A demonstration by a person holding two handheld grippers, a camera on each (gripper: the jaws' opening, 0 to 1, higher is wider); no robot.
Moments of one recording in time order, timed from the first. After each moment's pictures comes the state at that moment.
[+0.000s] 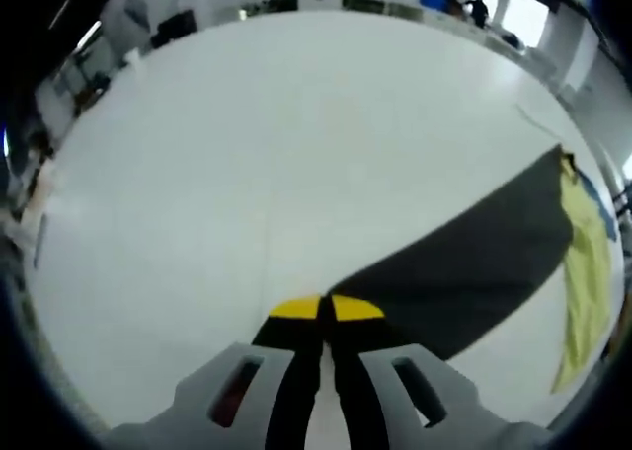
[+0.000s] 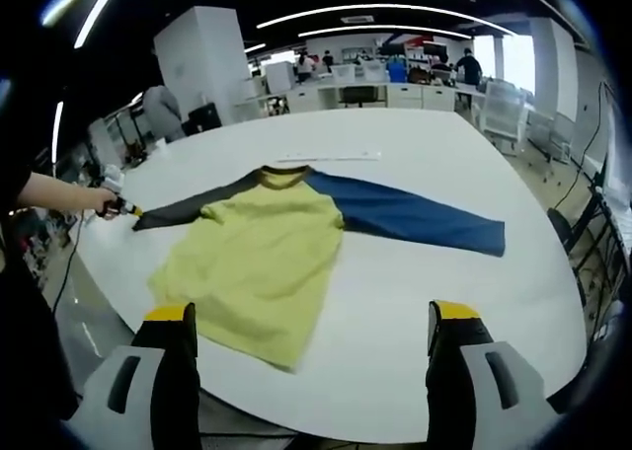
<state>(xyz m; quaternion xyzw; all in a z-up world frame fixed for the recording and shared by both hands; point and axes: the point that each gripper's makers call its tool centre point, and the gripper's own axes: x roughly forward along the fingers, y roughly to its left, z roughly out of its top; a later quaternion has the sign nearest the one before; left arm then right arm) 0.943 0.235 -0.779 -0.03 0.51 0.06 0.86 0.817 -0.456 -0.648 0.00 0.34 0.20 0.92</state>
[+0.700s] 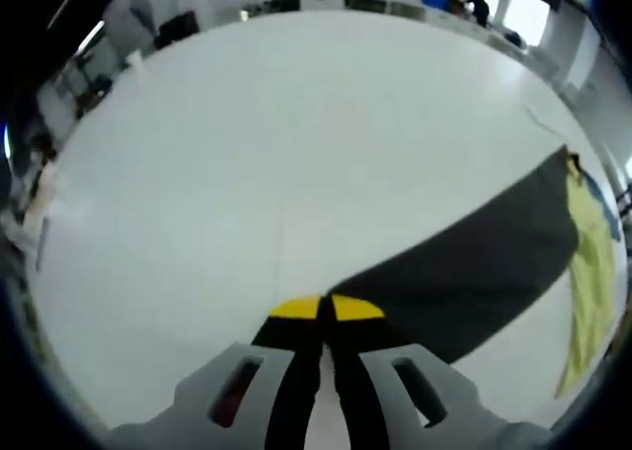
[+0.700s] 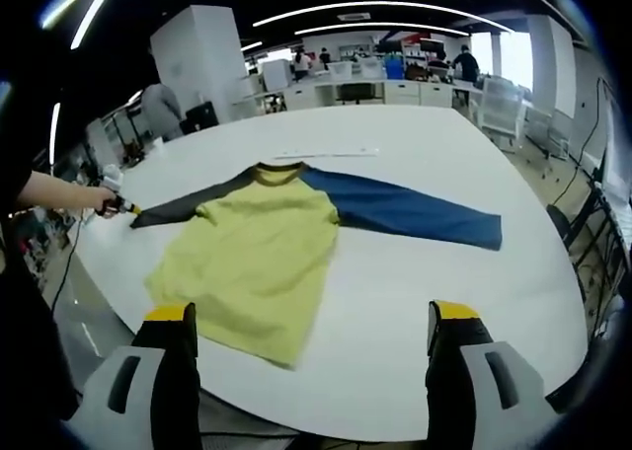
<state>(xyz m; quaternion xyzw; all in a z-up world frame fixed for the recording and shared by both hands) 0.948 0.246 -0.779 -0.03 0.50 0.06 0.86 0.817 -0.453 -0.651 0.00 0.34 0.20 0.92</state>
